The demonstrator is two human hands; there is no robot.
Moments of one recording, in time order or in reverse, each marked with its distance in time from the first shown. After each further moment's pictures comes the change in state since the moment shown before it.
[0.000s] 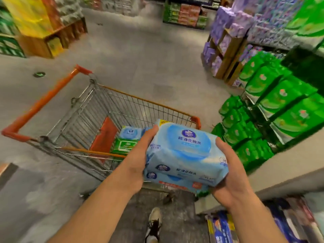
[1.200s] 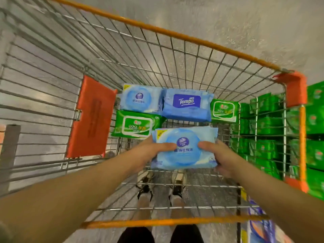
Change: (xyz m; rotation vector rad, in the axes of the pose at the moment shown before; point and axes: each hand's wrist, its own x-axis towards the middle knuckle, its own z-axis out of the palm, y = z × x) left_hand 0.394 -0.131 -0.223 0.155 0.051 -0.594; right_hand 0.432 0.187 -0.114 -0.298 0.047 0.598
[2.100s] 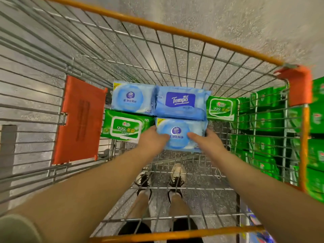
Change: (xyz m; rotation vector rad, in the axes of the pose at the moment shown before) left_hand 0.057 0.013 0.028 0.565 0.454 0.039; right_hand 0.057 0.002 -0.018 -0.331 0.373 -0.016
